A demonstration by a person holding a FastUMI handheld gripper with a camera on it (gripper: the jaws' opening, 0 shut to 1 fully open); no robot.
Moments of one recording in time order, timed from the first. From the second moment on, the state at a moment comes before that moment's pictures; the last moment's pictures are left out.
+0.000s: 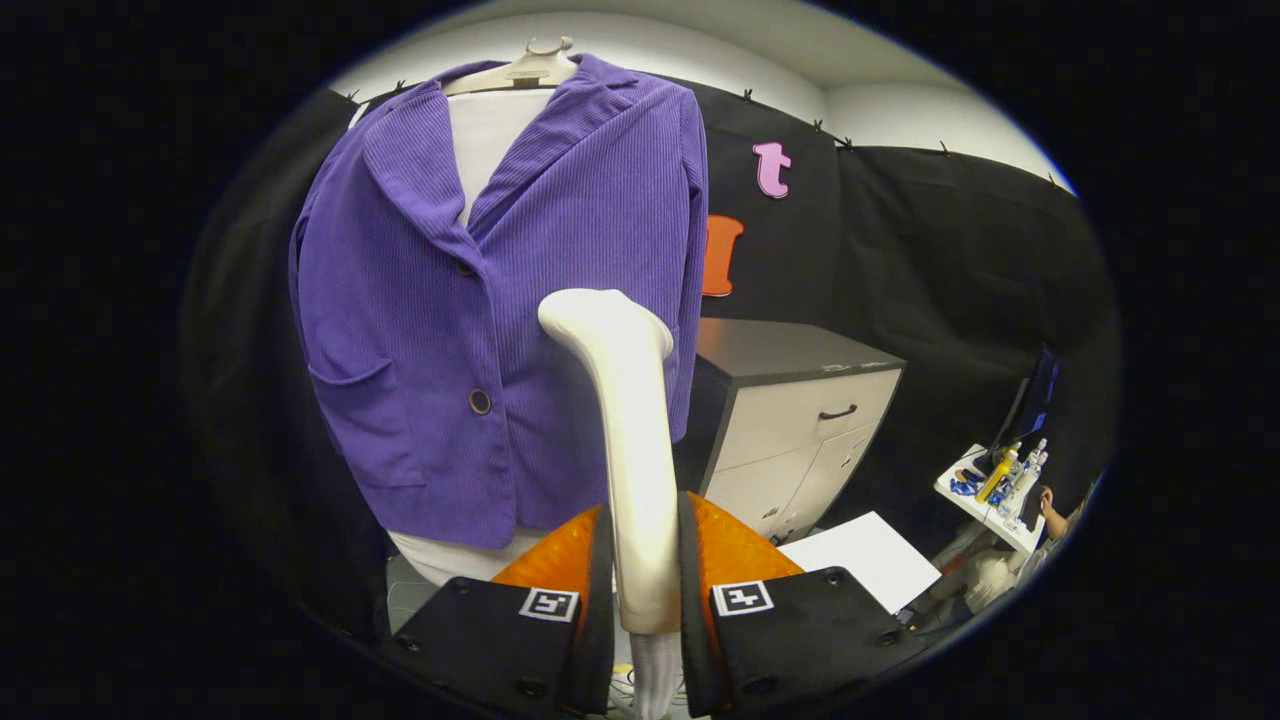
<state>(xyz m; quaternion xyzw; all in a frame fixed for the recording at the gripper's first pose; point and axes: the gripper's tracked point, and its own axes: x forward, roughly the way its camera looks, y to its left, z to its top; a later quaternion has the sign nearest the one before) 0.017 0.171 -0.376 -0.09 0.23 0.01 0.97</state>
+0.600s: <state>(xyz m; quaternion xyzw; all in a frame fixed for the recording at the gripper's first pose) -0.025 0.159 -0.477 -0.11 0.32 0.01 0.94</state>
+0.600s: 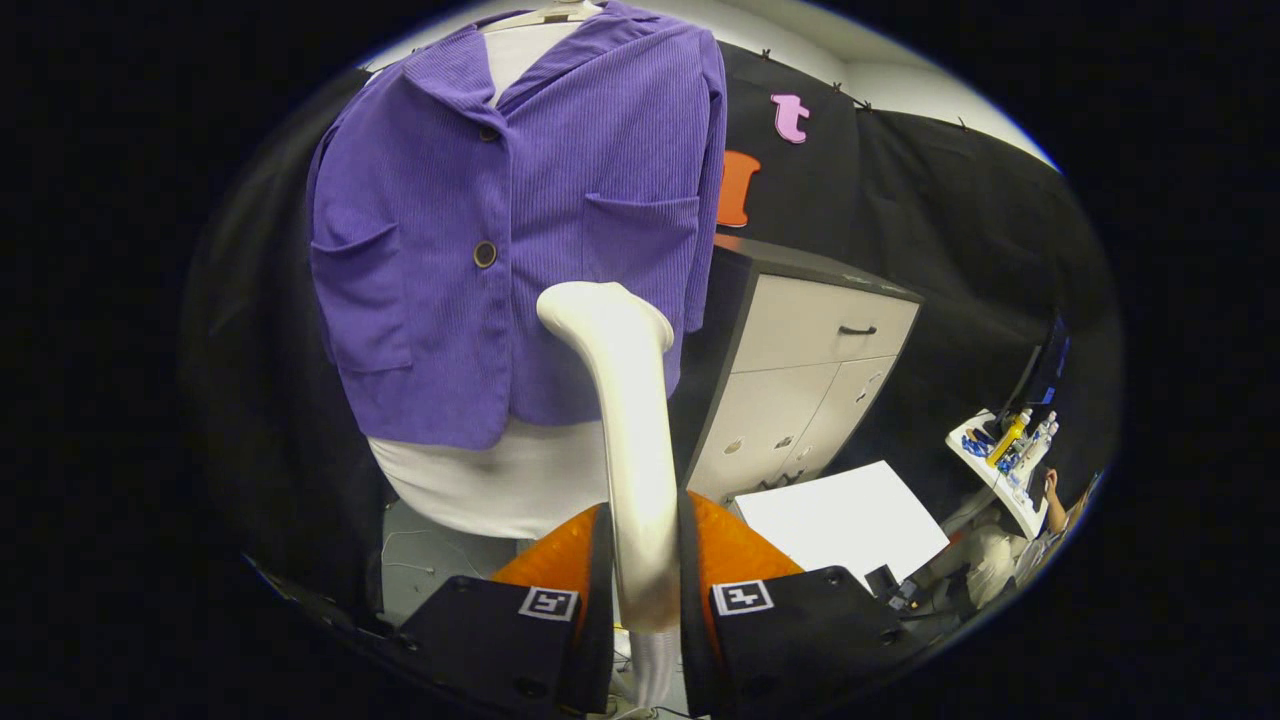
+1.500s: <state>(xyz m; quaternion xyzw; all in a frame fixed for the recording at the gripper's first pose) -0.054 0.143 -0.452 -0.08 0.32 0.00 0.95</state>
